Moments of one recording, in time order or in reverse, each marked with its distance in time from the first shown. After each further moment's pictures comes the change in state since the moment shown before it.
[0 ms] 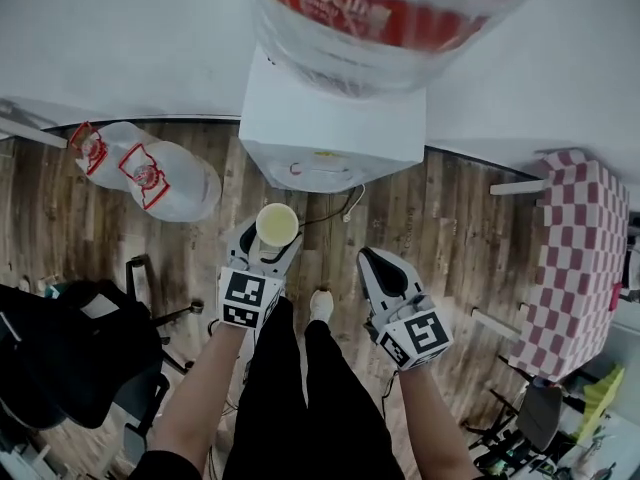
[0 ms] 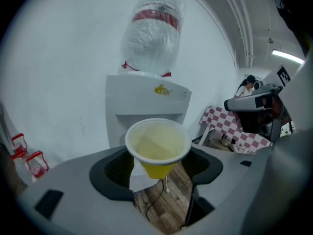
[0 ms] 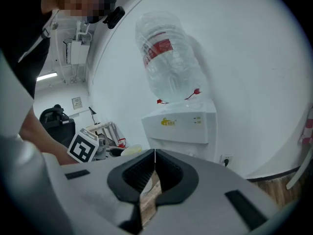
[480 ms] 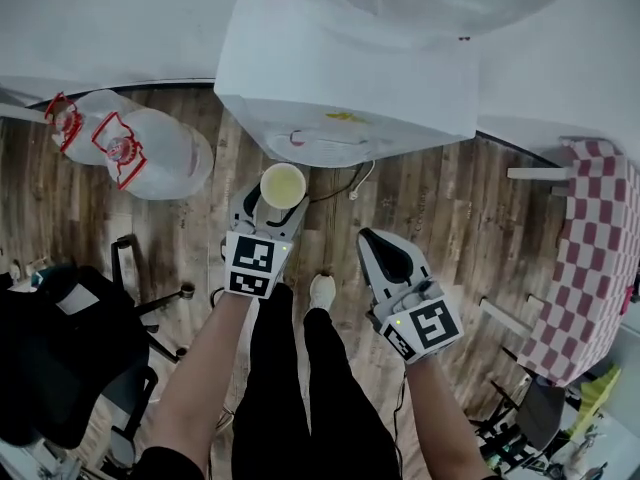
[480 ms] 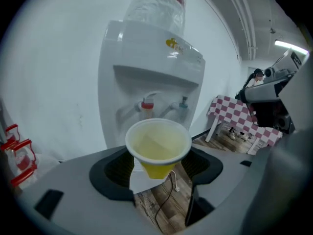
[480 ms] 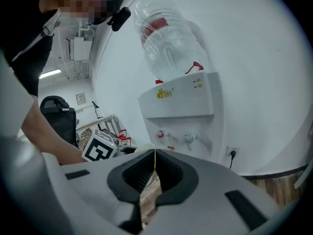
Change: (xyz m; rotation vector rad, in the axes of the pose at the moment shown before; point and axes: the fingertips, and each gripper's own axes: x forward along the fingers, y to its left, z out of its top) left arm 0.087 0.029 -0.066 0.021 0.015 0.053; right arm 0.049 -0.020 -0.072 -0.026 0.041 0.053
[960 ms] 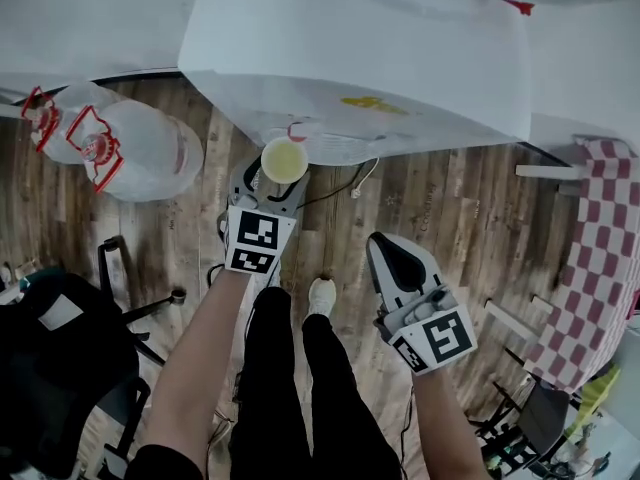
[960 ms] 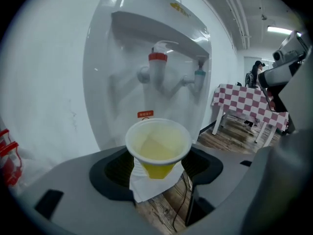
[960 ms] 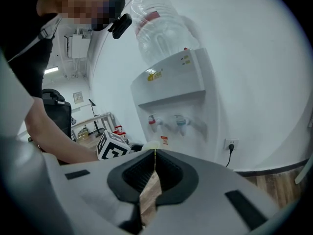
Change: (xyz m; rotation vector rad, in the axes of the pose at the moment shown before) left arm 0.075 0.031 -0.037 0.096 -0.010 0.022; right arm 0.022 -0.025 -0.047 0.009 0.003 -0.027
